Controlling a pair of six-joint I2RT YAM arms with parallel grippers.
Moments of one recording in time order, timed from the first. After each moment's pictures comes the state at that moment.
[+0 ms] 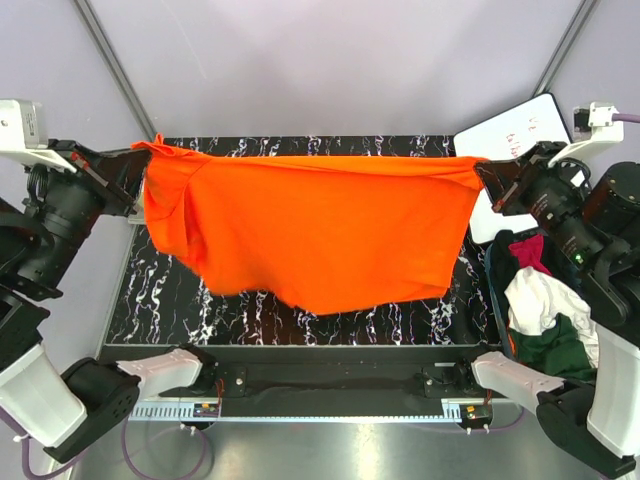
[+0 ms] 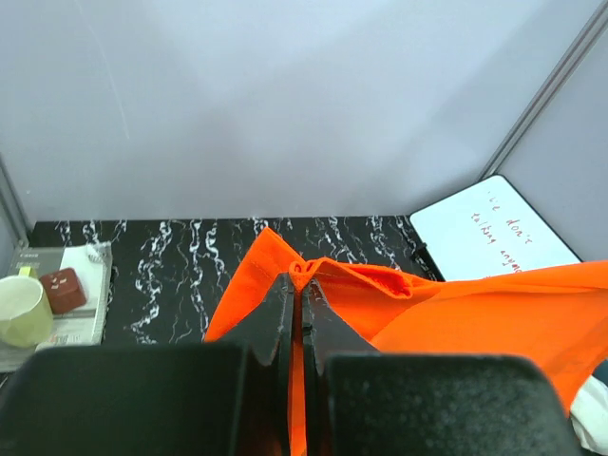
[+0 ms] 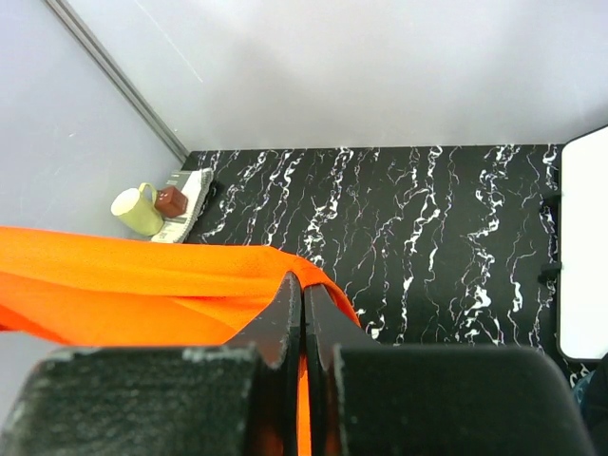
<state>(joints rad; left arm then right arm) -0.48 1.14 2.39 -1.20 -0.22 -0.25 0.37 1.06 2.01 -1.03 0.03 0.33</state>
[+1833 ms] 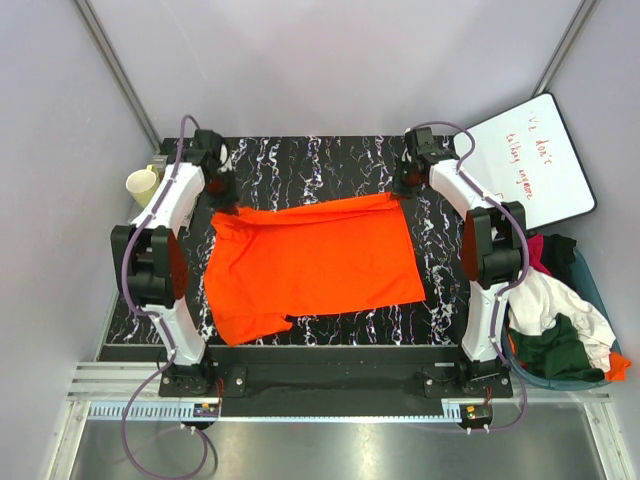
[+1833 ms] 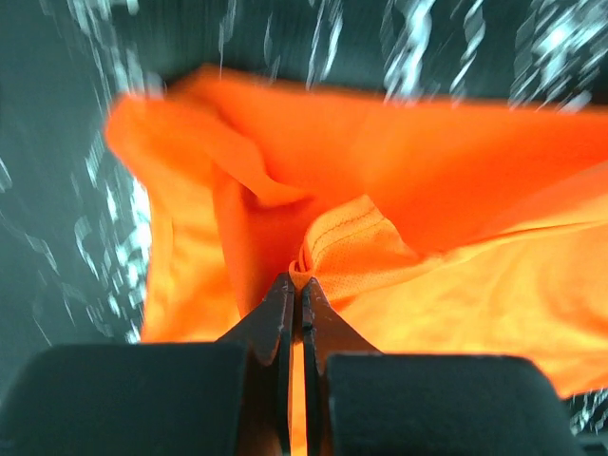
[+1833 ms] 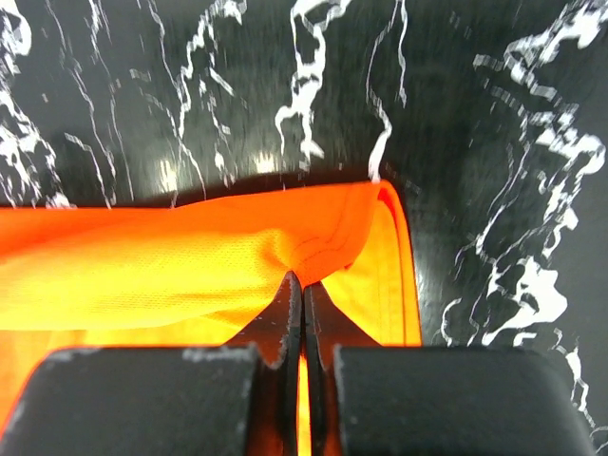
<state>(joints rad) -0.07 1.85 1.64 -0.94 0.10 -0.25 0.22 2.06 1.70 -0.61 -0.09 0.33</state>
